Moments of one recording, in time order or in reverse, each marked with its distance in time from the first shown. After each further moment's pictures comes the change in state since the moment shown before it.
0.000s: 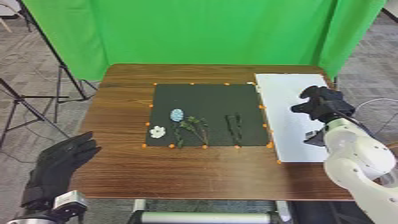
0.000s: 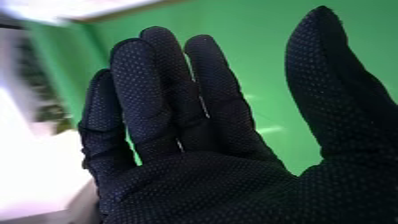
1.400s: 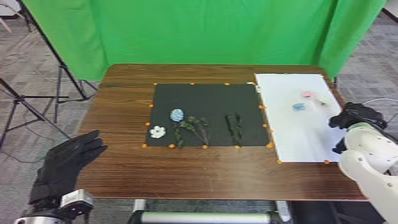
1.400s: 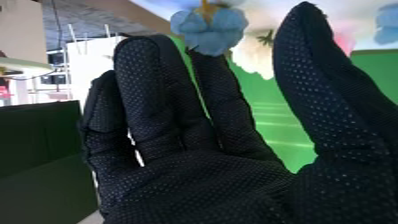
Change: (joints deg) left arm -2.3 0.8 2.7 0.5 0.2 -0.1 0.7; right arm 4.0 -1.9 0.9 14.0 -2.6 -8.1 10.8
